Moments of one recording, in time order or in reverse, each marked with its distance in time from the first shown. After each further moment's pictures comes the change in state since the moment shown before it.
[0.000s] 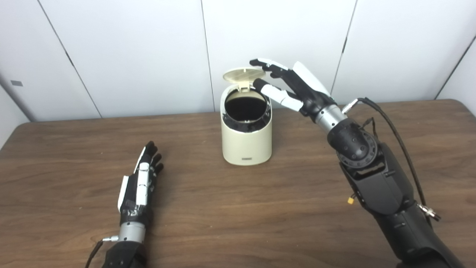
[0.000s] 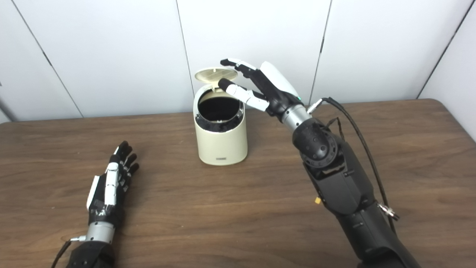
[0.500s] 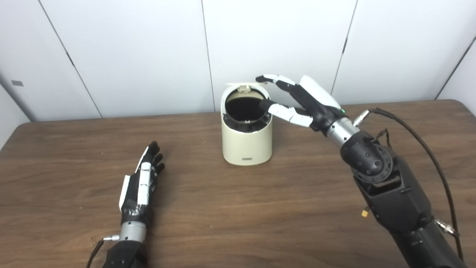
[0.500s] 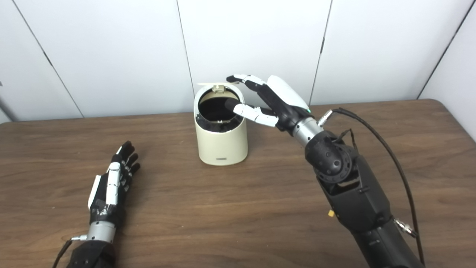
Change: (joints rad) left arm -0.003 0.001 -0.007 0.002 0.005 -0.001 0.000; right arm 0.082 -0.049 0.000 -0.083 -0.045 0.005 0.070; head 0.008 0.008
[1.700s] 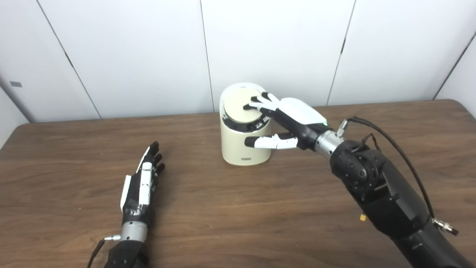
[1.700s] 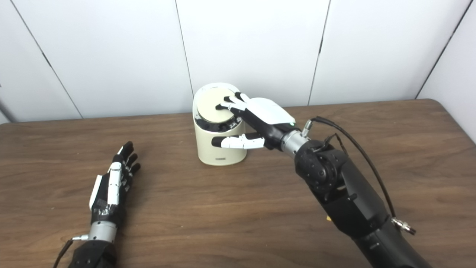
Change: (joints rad) left arm 0.000 -0.007 -0.005 0.000 0.025 0.002 0.010; right arm -0.011 -0.045 0.158 -0.017 -0.190 0.022 0.116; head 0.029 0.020
